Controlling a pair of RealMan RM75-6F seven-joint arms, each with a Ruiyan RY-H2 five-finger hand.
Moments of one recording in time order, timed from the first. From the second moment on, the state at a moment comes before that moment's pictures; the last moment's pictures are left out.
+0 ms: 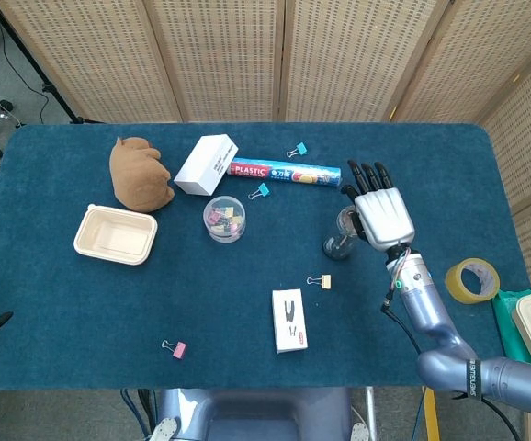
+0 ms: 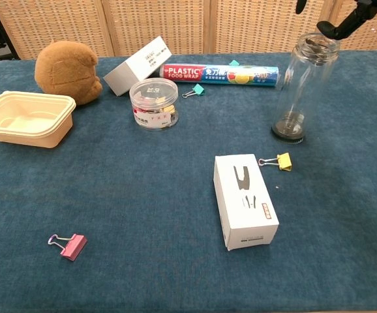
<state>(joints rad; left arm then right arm) -0.09 -0.90 -0.06 -1.73 1.46 1.45 -0.25 0.80 -1.28 0.25 -1.67 -0.97 1.12 -0.58</state>
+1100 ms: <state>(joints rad) -0.09 -0.90 -0.06 -1.73 1.46 1.44 -0.26 0.71 -1.14 0.19 -1.82 -1.04 1.07 -0.46</state>
